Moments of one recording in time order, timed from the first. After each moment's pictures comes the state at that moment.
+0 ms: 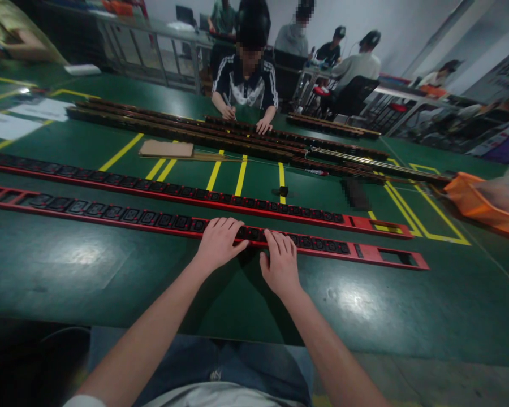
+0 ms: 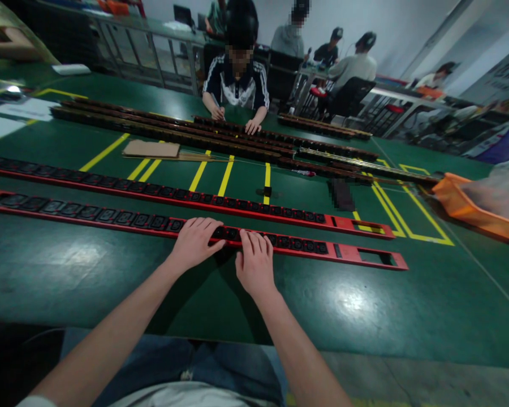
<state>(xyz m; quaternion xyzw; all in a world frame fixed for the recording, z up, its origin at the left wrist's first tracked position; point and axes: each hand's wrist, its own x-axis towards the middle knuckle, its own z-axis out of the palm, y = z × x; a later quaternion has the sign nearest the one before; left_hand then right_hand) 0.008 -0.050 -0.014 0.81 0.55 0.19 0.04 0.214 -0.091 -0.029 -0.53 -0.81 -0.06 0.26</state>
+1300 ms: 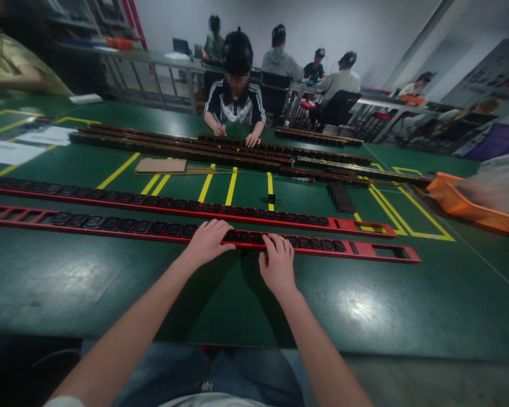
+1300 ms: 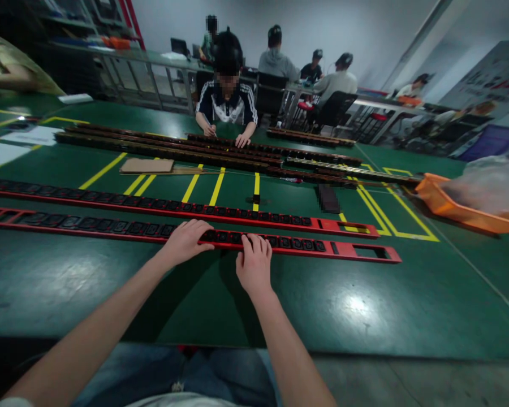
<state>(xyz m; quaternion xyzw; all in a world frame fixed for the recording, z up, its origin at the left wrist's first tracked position) -0.002 -0.027 -0.003 0.85 0.51 0.13 0.06 0.230 -0.084 -0.027 -0.59 -0.76 -0.04 0.28</state>
